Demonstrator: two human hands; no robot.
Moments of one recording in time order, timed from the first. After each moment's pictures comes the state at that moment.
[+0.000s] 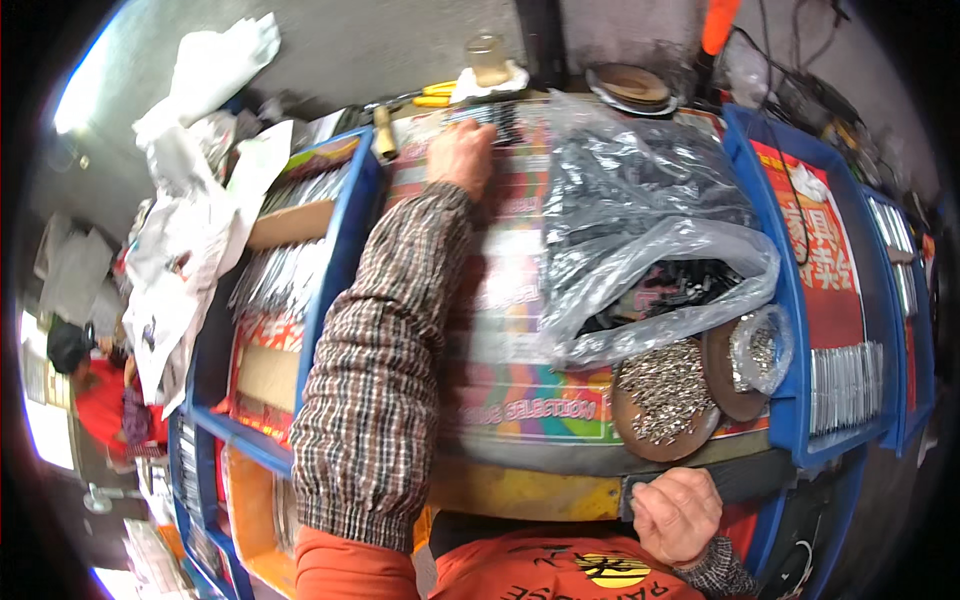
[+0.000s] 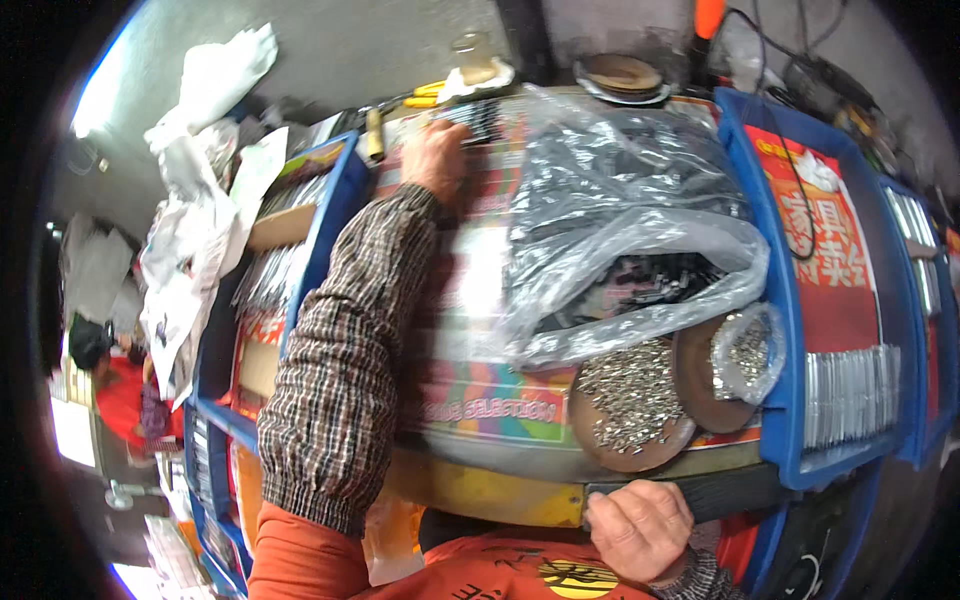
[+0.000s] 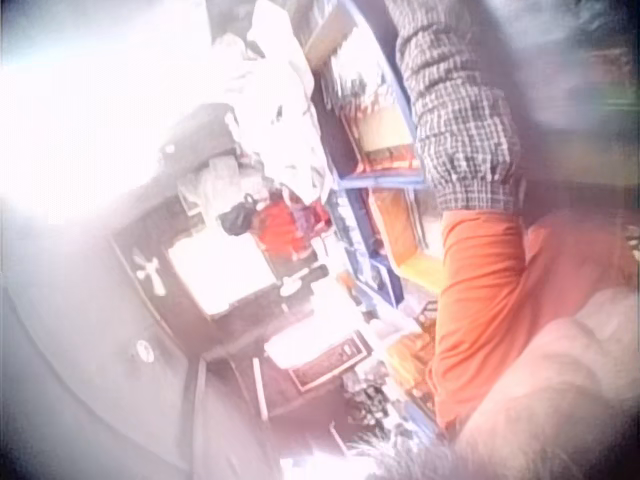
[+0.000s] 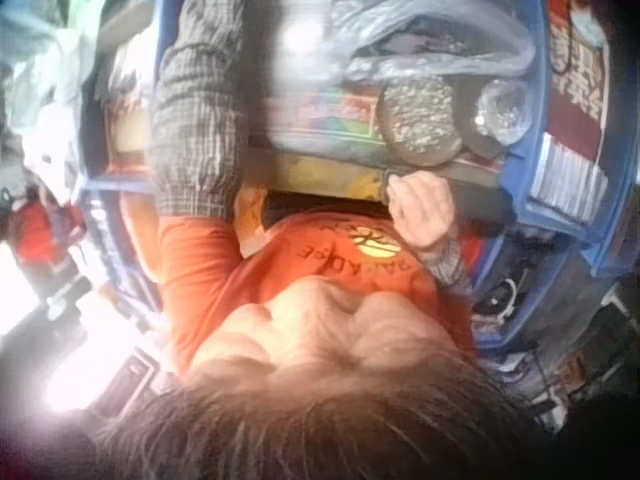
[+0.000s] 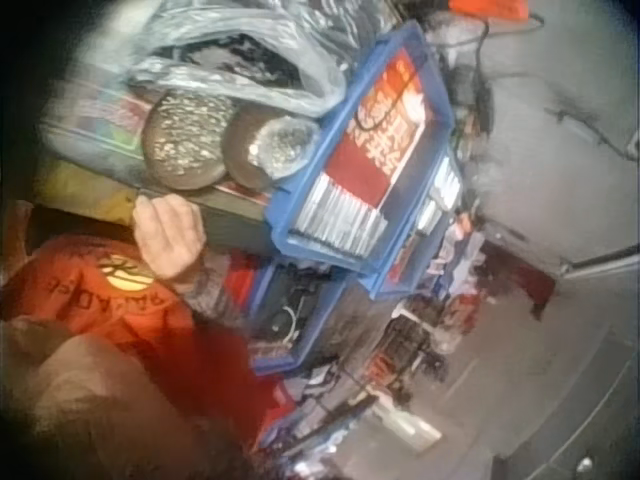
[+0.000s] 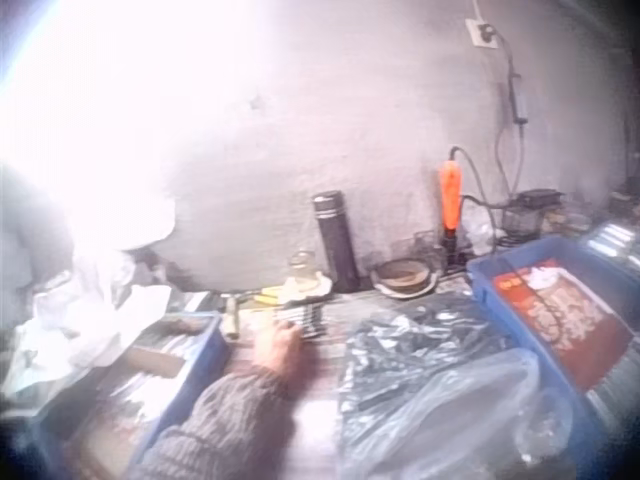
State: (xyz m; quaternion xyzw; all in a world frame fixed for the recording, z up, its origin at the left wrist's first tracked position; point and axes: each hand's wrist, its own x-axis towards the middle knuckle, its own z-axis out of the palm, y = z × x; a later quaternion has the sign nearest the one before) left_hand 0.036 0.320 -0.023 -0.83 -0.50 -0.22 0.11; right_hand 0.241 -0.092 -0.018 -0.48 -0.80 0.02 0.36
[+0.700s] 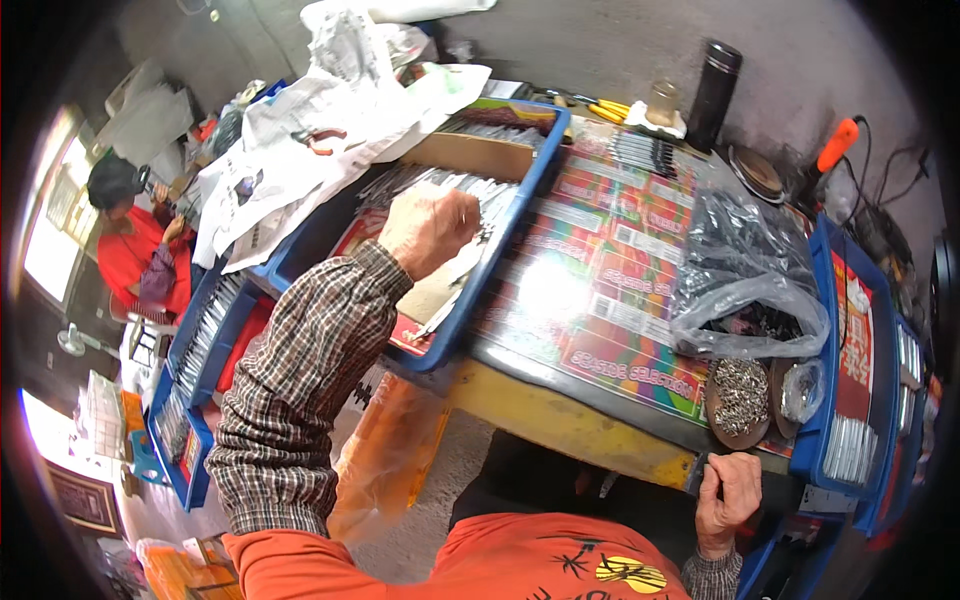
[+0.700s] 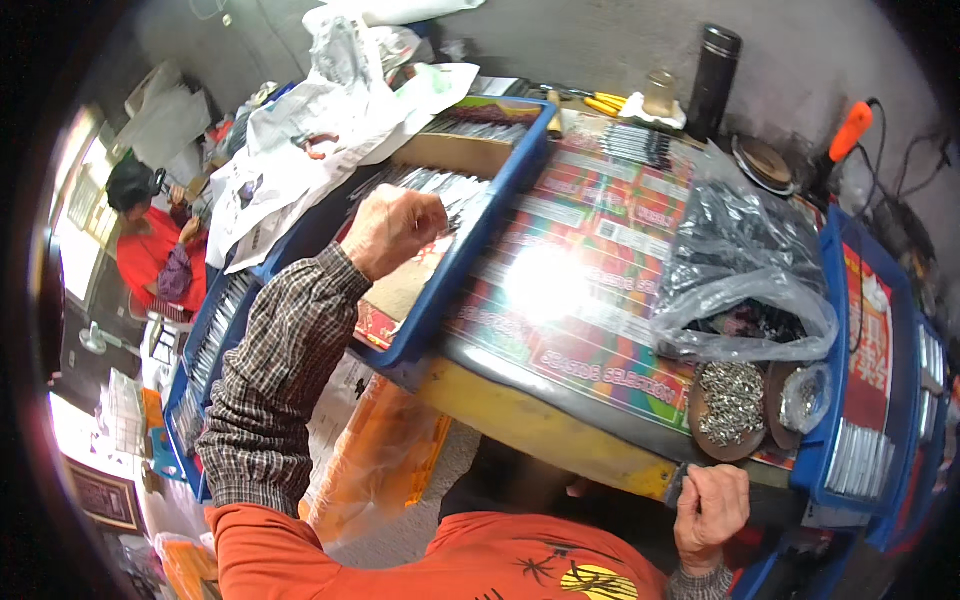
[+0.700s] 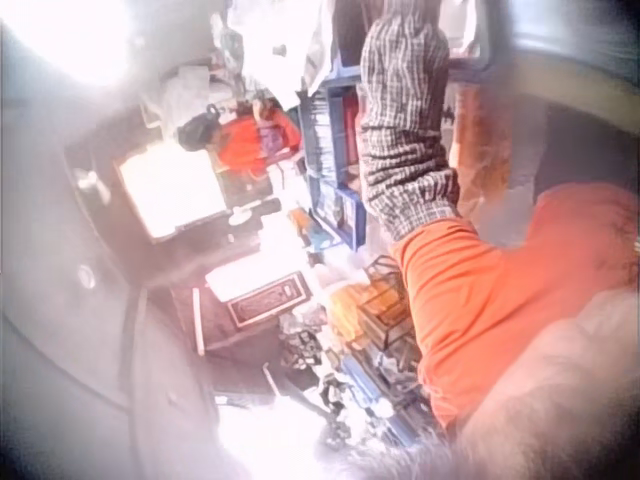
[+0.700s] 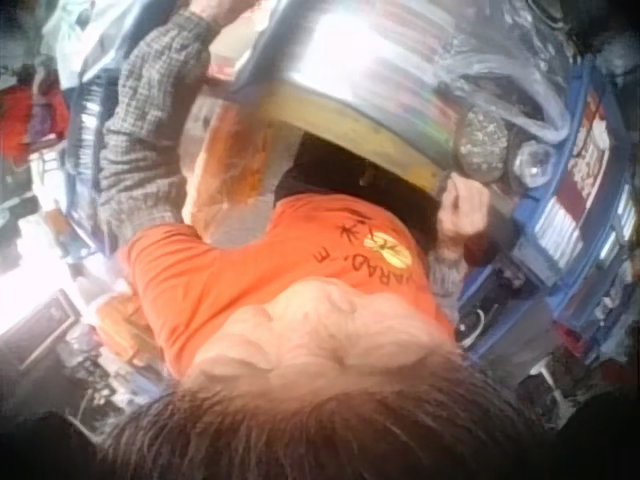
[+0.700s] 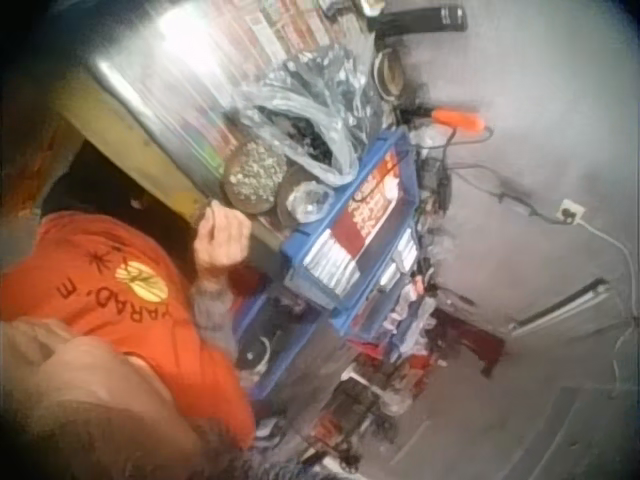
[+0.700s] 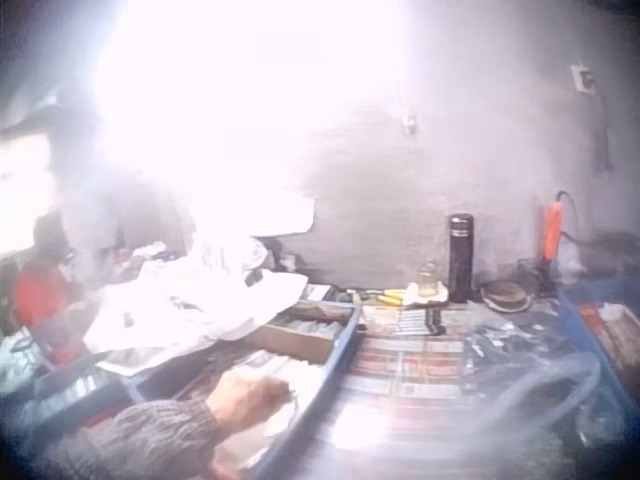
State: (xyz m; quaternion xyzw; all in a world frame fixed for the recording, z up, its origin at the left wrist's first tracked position) left_hand -0.177 0.113 0.055 -0.81 -0.55 -0.20 0.00; right_hand 0.229 -0.089 -0.022 -0.50 -0.77 -0.03 0.39
